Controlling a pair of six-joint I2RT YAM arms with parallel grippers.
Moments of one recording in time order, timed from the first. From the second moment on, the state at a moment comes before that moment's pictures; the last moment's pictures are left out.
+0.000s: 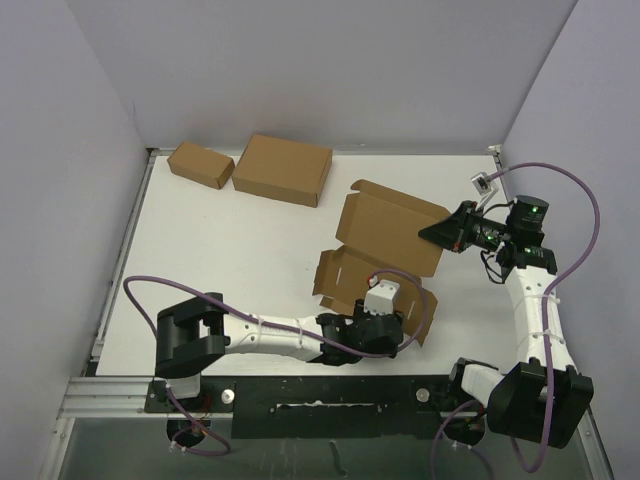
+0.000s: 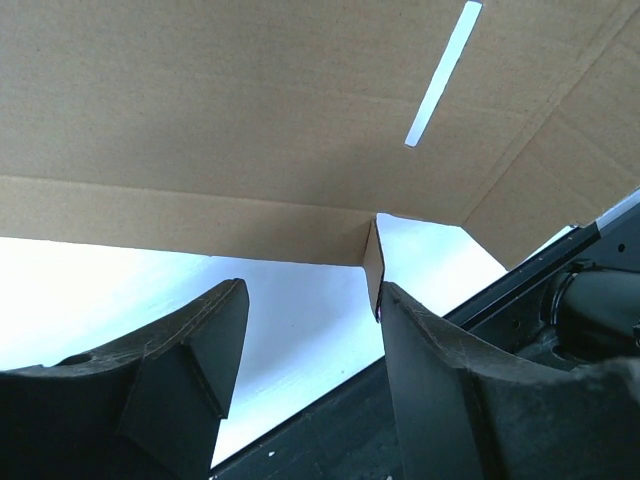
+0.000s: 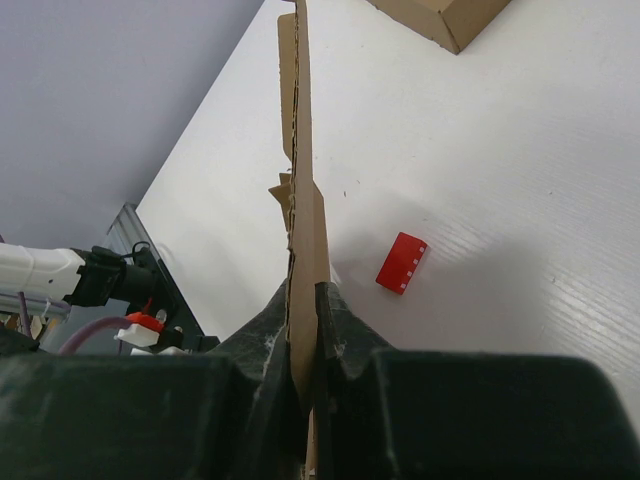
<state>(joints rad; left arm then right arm) -1.44 1.79 1.16 -0.19 -0.51 -0.90 -0.24 1.10 0.92 -0.39 -1.14 0.14</state>
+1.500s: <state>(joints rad) -1.25 1.29 0.68 0.01 -0.27 -0.70 -0.24 1.08 0.96 -0.47 -1.15 0.02</state>
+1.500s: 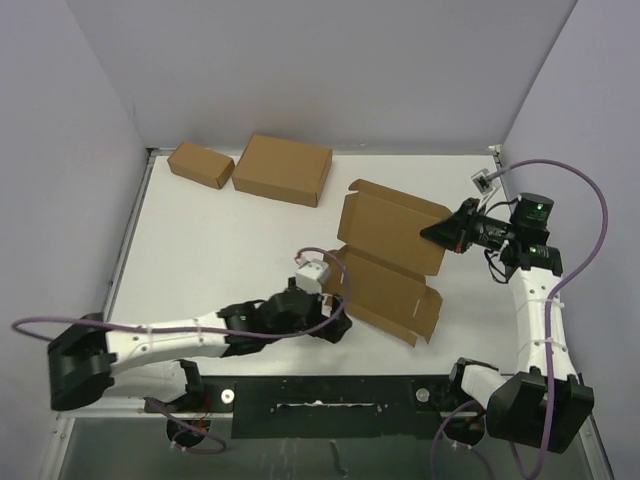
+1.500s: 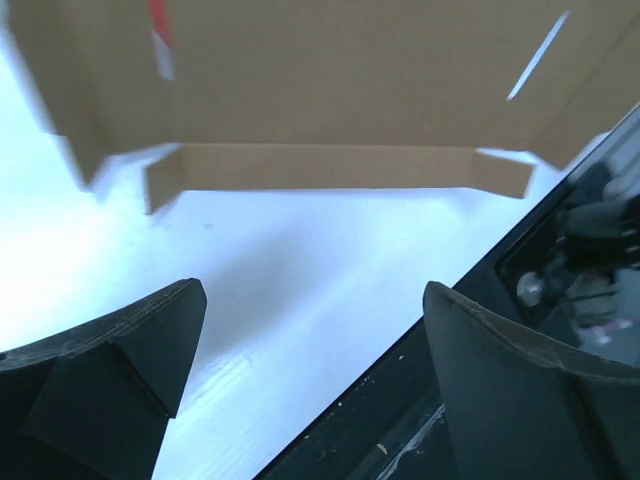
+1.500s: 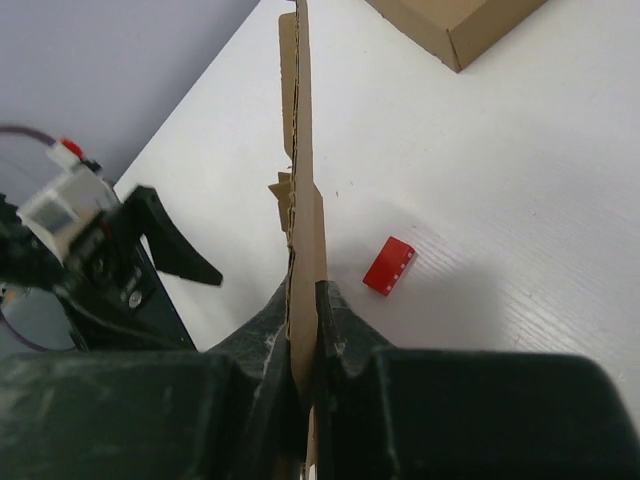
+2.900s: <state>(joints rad) -0.75 0.83 0.34 0.31 0.13 -0.56 -0.23 1.05 1.13 -0.73 -1.37 -0.21</state>
